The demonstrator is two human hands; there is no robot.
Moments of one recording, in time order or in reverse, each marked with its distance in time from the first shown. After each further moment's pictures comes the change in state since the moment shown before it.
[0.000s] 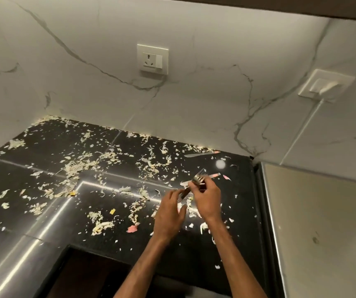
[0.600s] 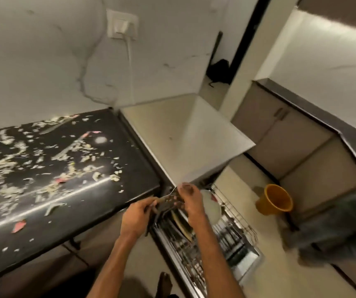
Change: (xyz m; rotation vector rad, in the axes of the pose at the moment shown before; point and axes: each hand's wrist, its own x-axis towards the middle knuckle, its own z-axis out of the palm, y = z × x) left_hand -0.200 0.076 0.046 -0.151 -0.707 0.363; right_hand -0.315 0.025 -0.169 0.513 0.828 0.604
